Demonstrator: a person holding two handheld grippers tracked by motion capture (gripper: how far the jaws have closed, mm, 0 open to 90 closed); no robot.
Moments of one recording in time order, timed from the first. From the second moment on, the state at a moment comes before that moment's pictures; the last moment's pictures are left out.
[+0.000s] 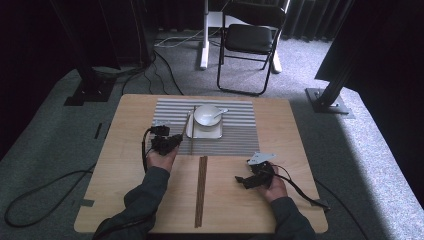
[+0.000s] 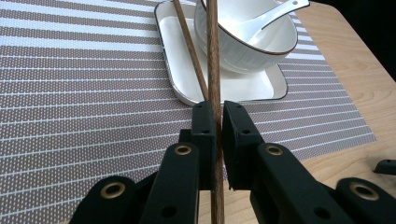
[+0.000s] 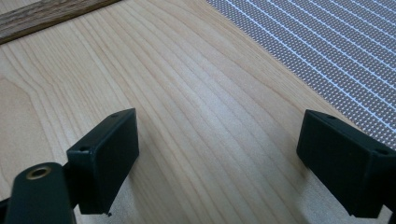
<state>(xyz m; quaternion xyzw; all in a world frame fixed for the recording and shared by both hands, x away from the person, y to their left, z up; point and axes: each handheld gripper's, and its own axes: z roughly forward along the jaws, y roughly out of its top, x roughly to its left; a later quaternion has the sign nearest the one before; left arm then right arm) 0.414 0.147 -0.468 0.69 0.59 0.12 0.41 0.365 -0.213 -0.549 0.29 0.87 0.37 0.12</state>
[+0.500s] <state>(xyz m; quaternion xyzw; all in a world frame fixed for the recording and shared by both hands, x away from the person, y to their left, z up) 0.422 0.147 -0.467 0.69 0.59 0.12 0.41 0.365 -0.213 -0.549 0.29 0.87 0.37 0.12</state>
